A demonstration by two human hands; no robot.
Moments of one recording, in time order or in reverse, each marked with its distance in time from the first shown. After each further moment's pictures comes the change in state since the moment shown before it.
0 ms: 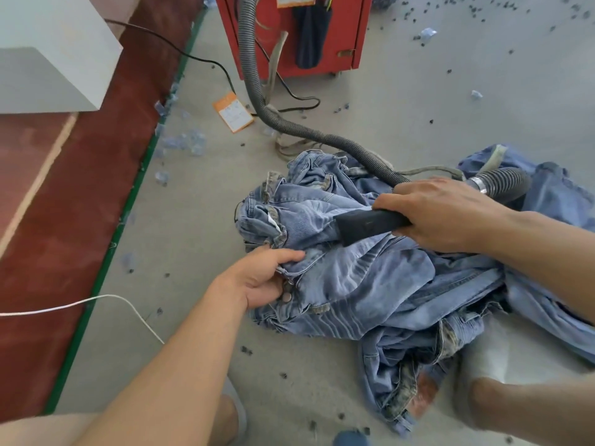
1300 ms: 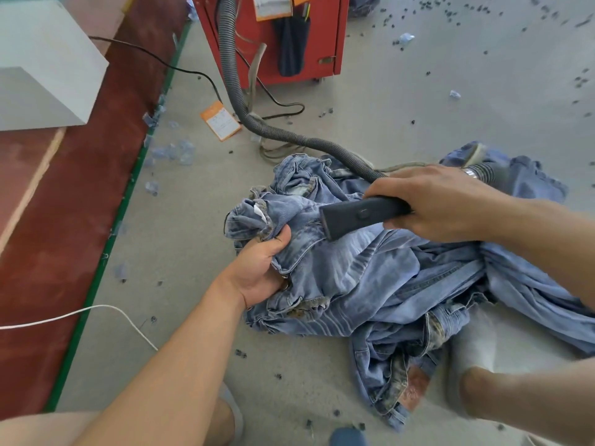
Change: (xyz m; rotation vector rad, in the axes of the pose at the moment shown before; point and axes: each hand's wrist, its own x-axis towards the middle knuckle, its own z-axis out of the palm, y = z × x) left_hand -0.017 0.003 0.033 -0.088 -0.160 0.218; right_hand -0.024 0.006 -0.029 0.233 -0.008 0.060
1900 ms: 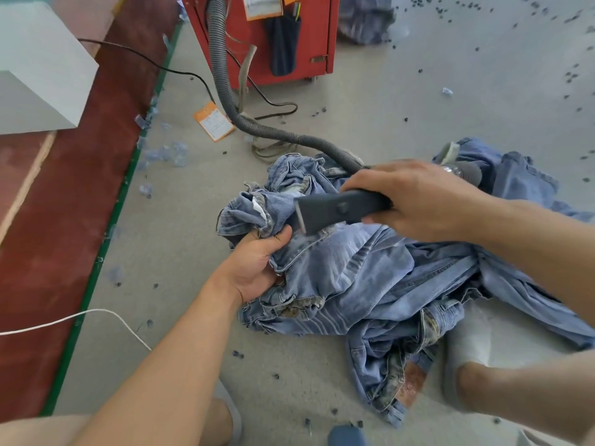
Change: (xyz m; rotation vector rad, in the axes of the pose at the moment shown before) left_hand 0.006 0.002 0.000 0.025 -0.005 0.066; right_hand 0.003 -0.009 0.004 0.090 0.132 -0.066
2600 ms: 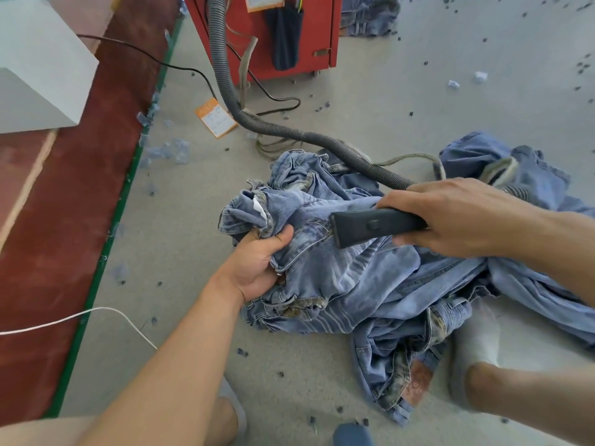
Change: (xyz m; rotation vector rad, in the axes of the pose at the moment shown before) left_hand 0.002 -0.002 -0.004 -0.001 0.025 0.023; right_hand -0.031 0.005 -0.002 -0.181 -0.211 0.121
